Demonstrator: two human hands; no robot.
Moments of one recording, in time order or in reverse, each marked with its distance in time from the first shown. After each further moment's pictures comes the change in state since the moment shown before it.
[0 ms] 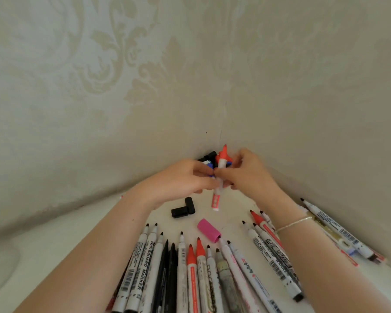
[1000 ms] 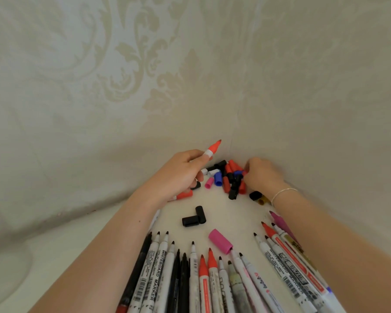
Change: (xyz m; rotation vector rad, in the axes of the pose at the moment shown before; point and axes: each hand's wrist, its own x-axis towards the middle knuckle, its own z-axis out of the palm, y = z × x) left_hand 0.006 -0.007 -0.027 -0.101 0.251 0.029; right_hand 0.081 0.031 -0.006 -0.796 0.057 0.032
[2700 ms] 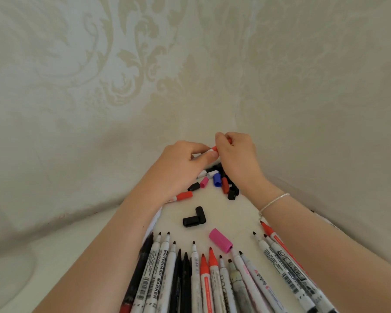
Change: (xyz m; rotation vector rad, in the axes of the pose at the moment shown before) left_hand -0.018 0.024 -0.004 0.303 0.141 0.288; right_hand -0.074 -0.084 -0.050 0.835 0.278 -0.179
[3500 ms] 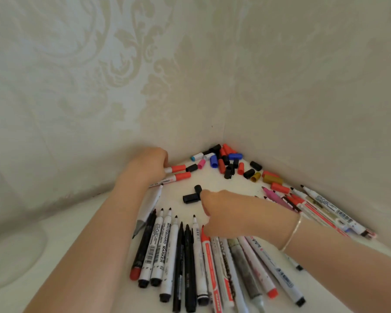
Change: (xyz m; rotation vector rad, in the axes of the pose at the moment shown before) left_hand 0.011 -0.100 -0.001 0.704 -0.193 -0.195; right_hand -0.100 -0.002 -0.012 -0.891 -1.008 0.008
